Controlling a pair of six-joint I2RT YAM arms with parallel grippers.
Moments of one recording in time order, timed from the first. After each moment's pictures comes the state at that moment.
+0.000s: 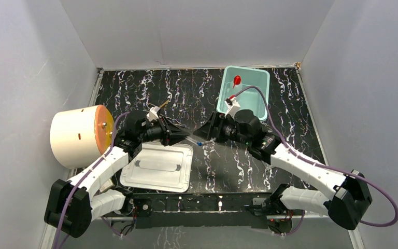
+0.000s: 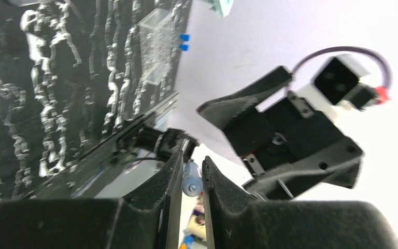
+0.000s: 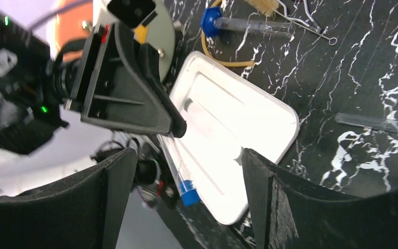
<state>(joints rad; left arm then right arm) -0.41 1.10 0.62 0.01 0.73 -1.34 0.85 1.10 0.80 -0.03 -0.21 0.78</state>
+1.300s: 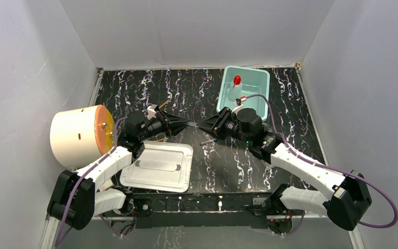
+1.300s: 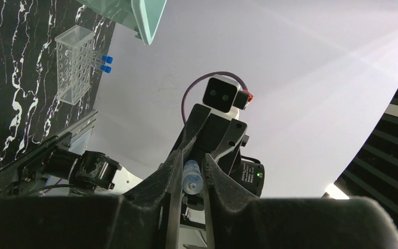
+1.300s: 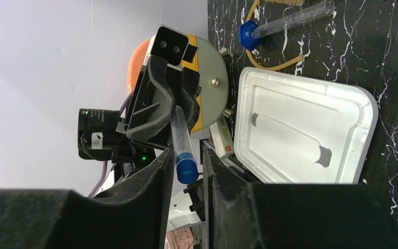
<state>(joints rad) -0.41 1.17 0.55 0.47 0.63 -1.82 0.80 1.10 0.78 0.05 -0.15 1.35</state>
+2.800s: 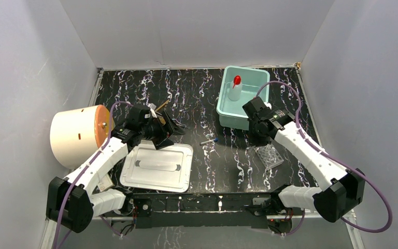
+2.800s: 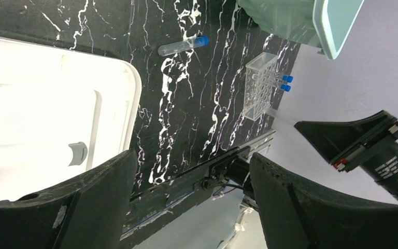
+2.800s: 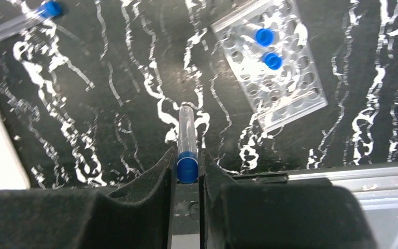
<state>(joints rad) -0.40 1.14 0.81 -0.44 0.42 -0.98 0.59 1.22 1.16 -1.17 0.20 0.59</state>
